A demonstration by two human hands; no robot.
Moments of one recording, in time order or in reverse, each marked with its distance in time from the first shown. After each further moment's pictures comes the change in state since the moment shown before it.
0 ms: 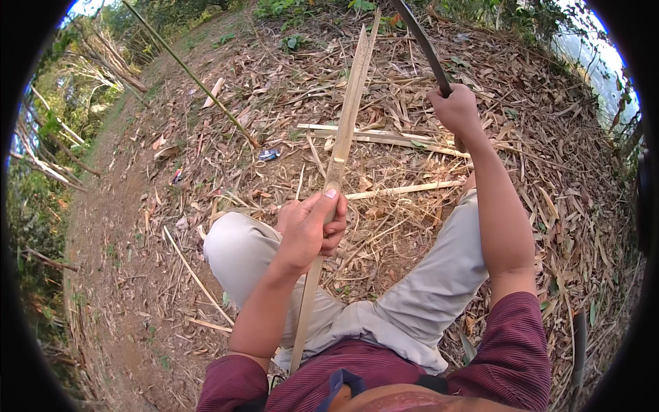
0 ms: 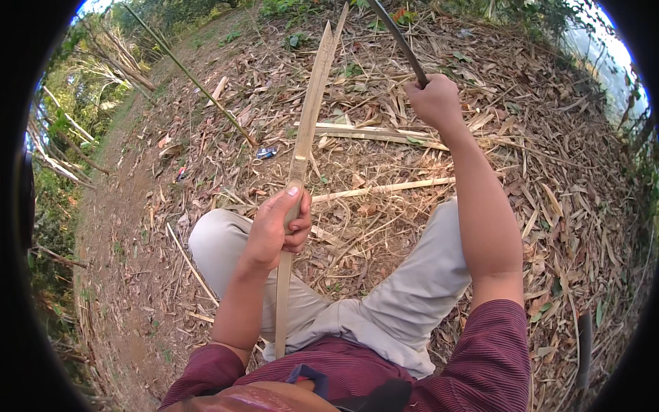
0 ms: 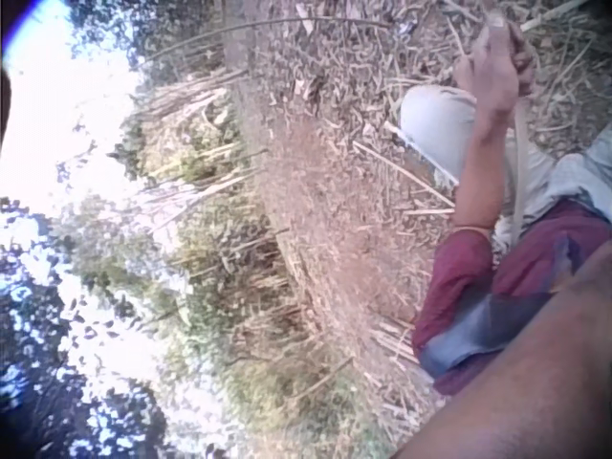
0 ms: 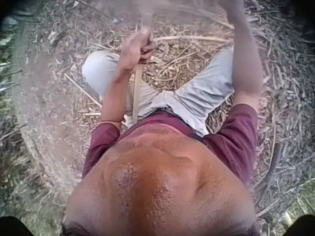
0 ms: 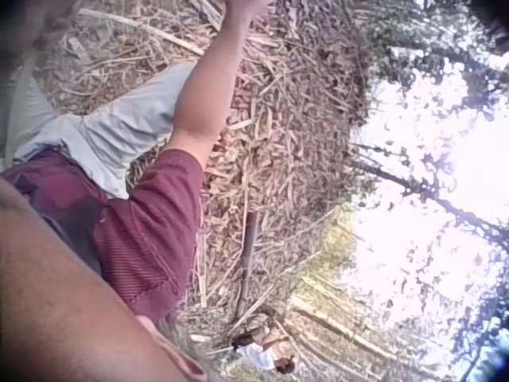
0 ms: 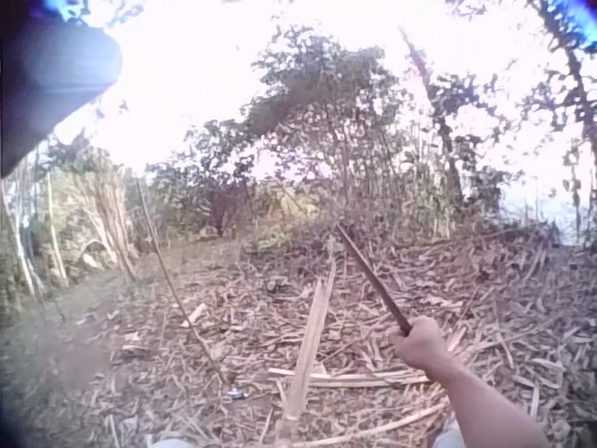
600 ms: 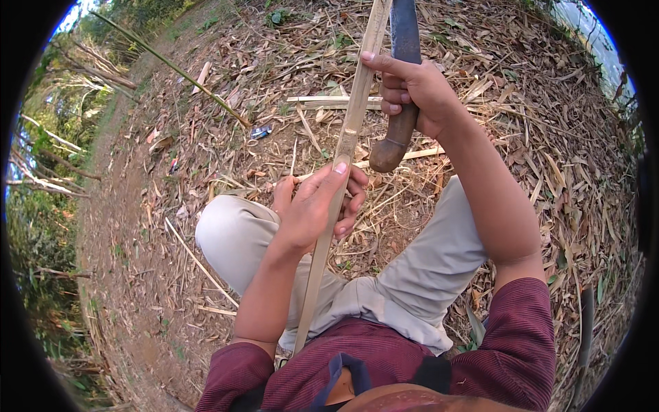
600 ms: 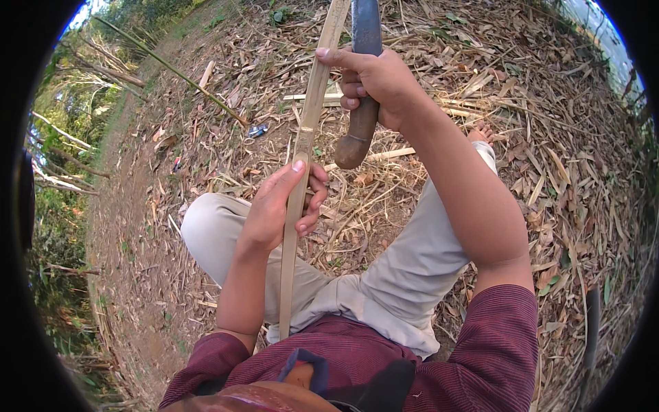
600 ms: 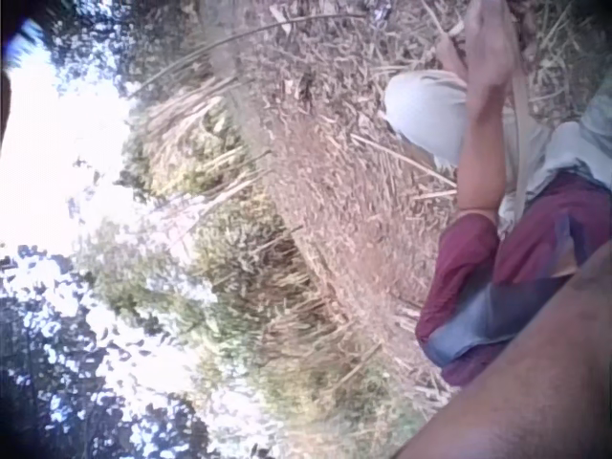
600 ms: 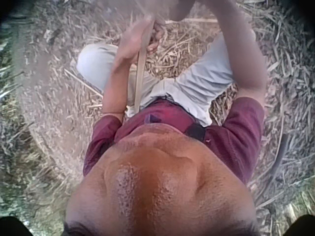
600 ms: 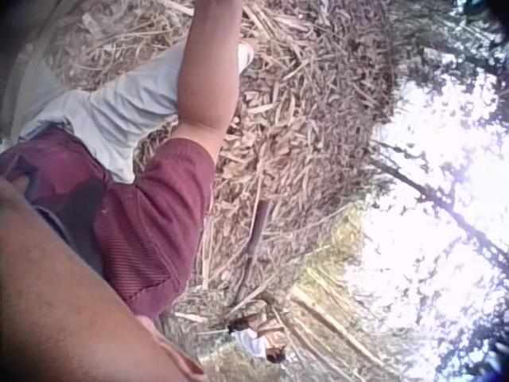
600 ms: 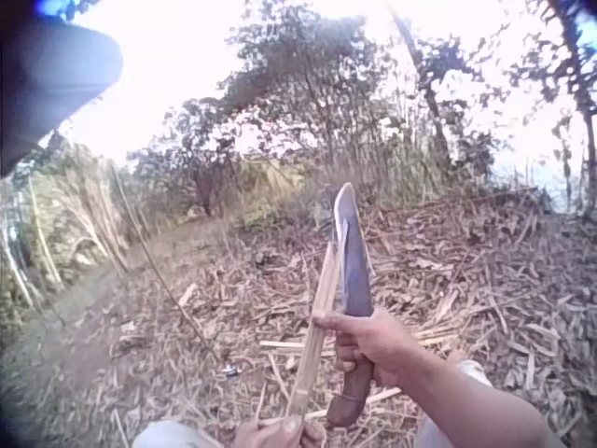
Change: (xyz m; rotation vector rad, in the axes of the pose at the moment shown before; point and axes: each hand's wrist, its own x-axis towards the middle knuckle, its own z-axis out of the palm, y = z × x) left_hand 0.019 -0.013 0.025 0.033 -0.079 -0.026; right_hand -0.069 -0.071 0.007 1.140 -0.479 0.268
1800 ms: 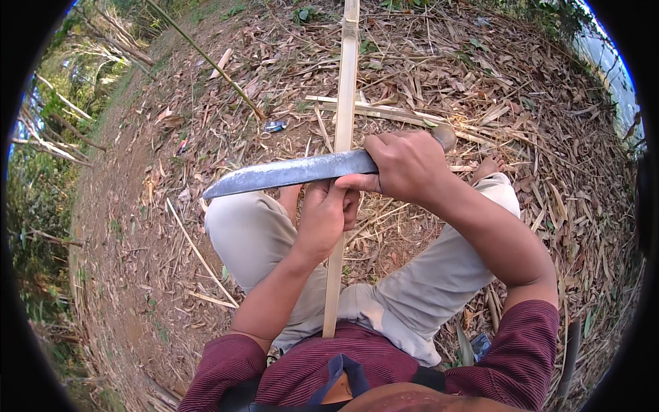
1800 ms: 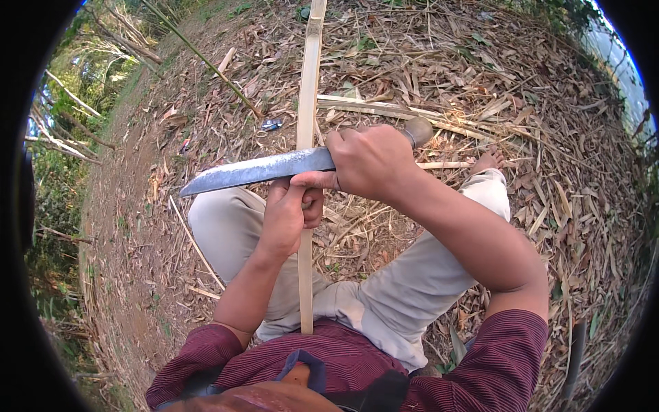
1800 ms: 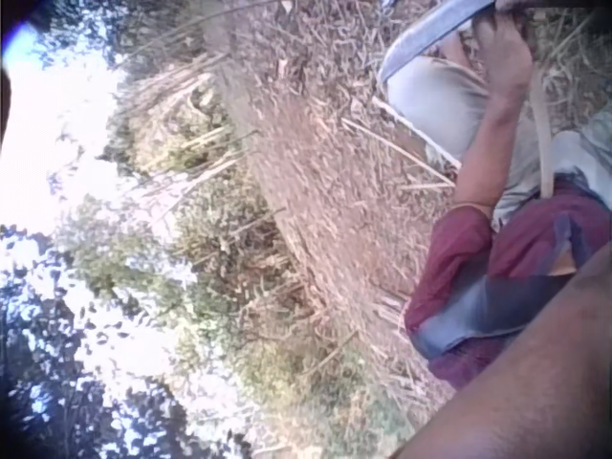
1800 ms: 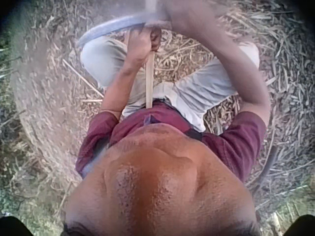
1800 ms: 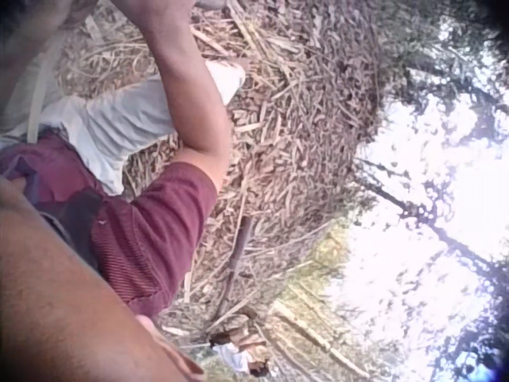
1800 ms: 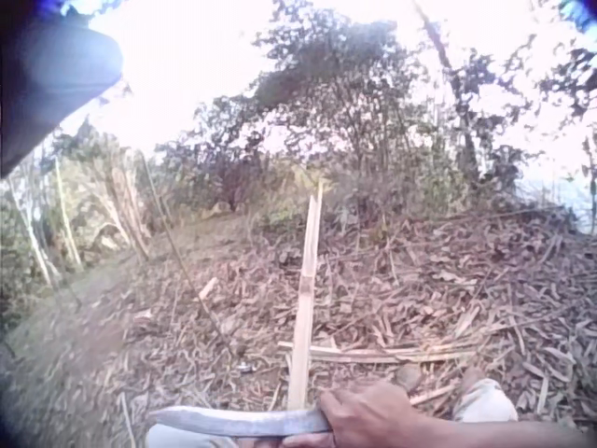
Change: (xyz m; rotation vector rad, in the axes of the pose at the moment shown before) left_hand 0.000 -0.026 -0.005 -0.100 0.314 0.188; right_hand -0.030 0.059 0.020 -1.610 -0.214 -0.856
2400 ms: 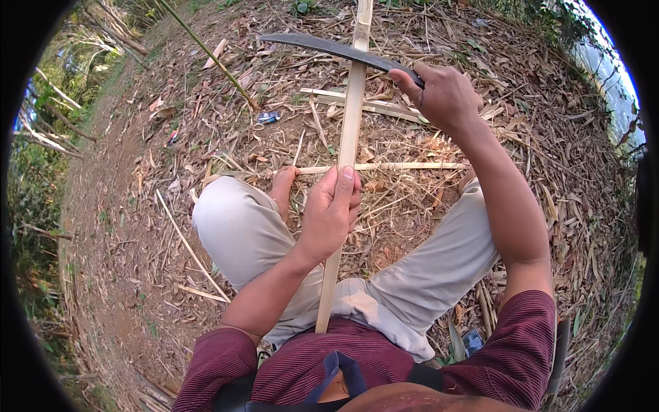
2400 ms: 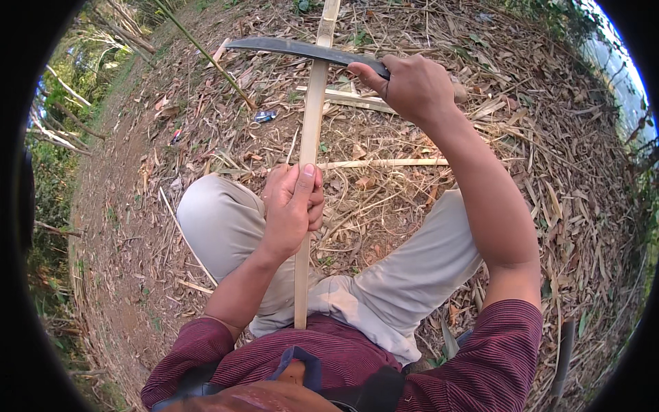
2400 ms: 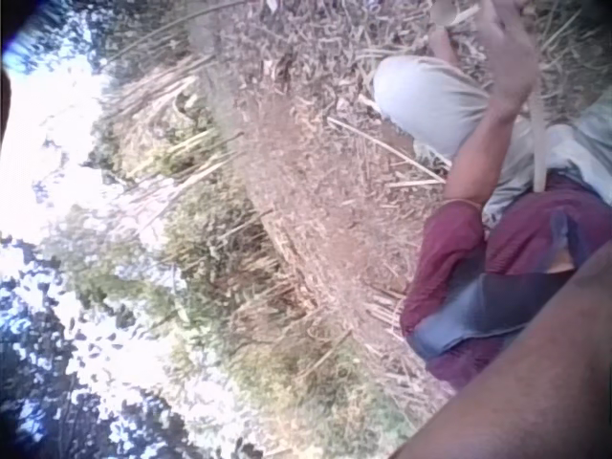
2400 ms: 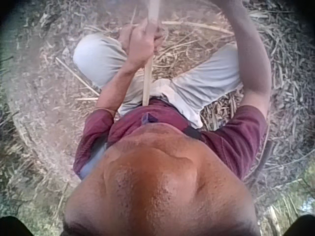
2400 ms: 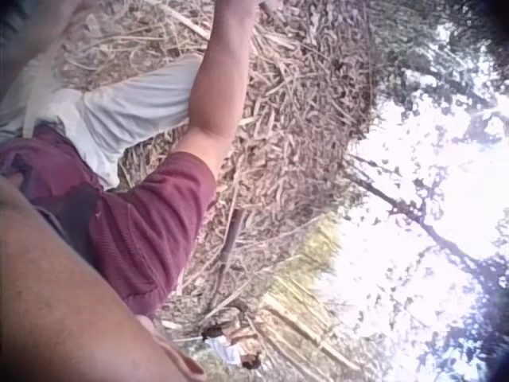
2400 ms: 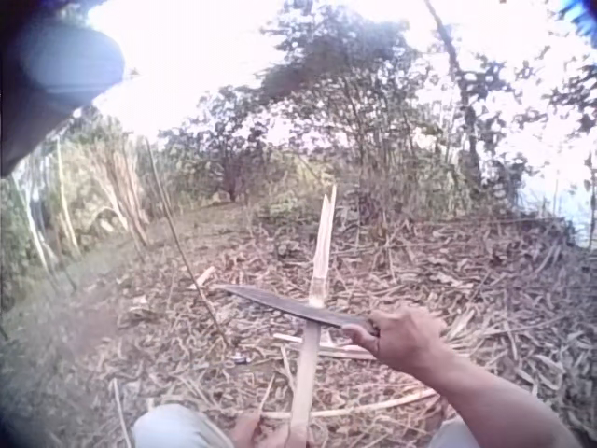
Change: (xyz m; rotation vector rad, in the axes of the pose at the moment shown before) left_hand -0.011 -0.004 0.001 0.040 -0.062 0.024; right_hand 0.034 0.086 -0.014 -0.092 0.118 0.309
